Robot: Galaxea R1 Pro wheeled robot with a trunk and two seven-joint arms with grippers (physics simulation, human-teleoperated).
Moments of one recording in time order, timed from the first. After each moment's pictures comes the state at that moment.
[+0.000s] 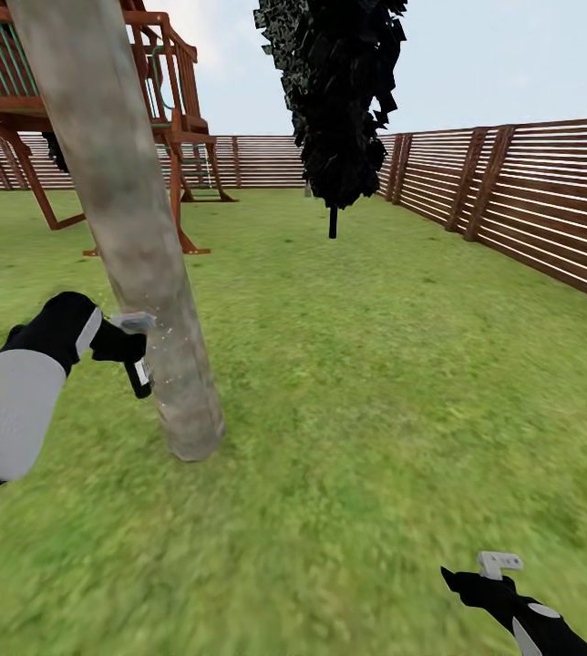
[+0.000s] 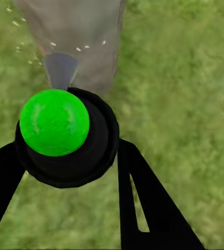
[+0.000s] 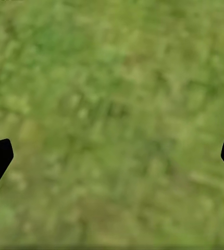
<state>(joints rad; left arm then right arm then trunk) -1.43 0.24 0.08 -0.39 -0.19 1.02 -0.31 -0.51 -0.22 -0.37 -0.26 0.20 -0.08 0.30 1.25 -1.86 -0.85</state>
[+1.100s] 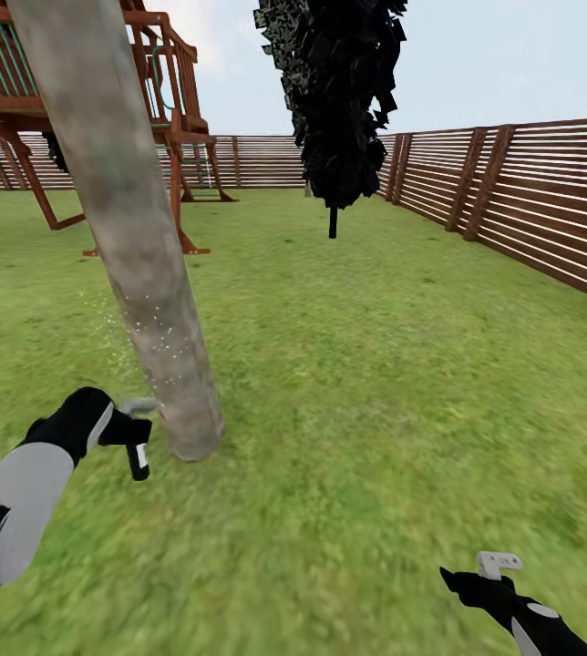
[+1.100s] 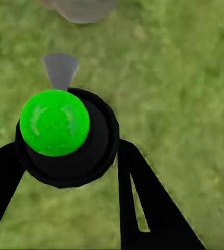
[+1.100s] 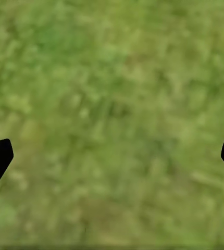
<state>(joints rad) -1.08 0.25 0.07 -0.41 -0.19 0.87 -0.35 -0.51 -0.22 -0.37 -0.26 0.20 -0.08 0.30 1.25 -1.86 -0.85</state>
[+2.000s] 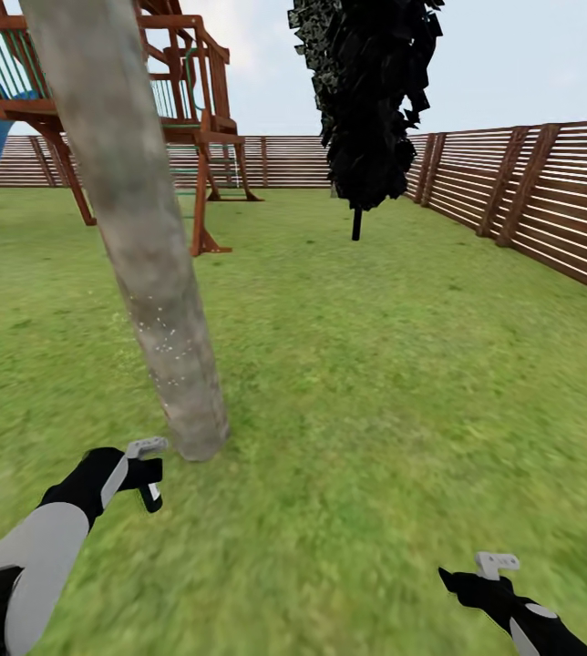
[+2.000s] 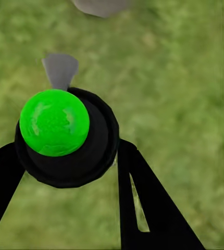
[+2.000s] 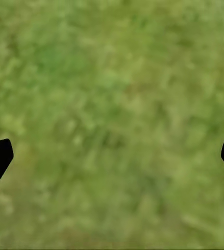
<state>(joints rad) -0.88 0.16 0.23 -0.41 -0.05 0.60 -0.12 -0.51 -0.22 -0.37 -0.25 0.20 -0.08 0.30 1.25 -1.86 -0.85</state>
